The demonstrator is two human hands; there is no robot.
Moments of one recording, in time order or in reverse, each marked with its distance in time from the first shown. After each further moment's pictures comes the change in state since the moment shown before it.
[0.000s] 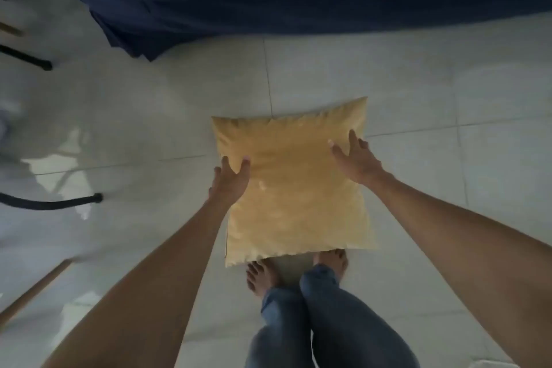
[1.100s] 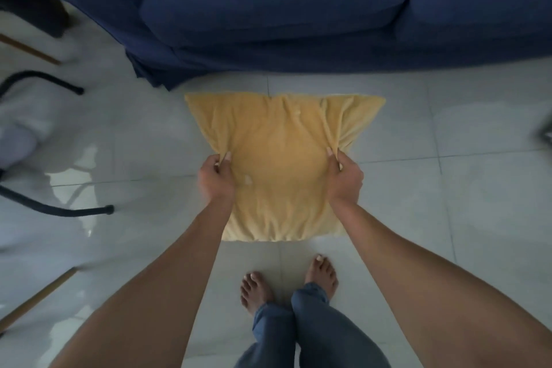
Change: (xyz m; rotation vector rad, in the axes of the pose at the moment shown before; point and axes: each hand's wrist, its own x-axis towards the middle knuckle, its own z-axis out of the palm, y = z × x) left_hand -0.071 0.044 -0.046 -0.515 0.513 0.156; right_hand -0.087 -0.044 -0.019 0.713 0.506 -0.125
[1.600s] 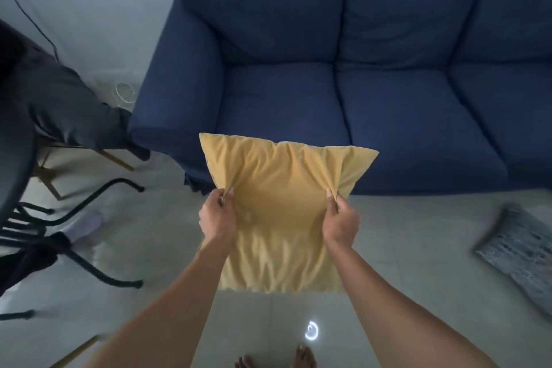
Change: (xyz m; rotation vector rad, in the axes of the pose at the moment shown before) left_hand -0.109 0.271 -0.173 -0.122 0.095 0.135; right_hand -0.067 -0.275 -0.166 0.088 0.068 -0.185
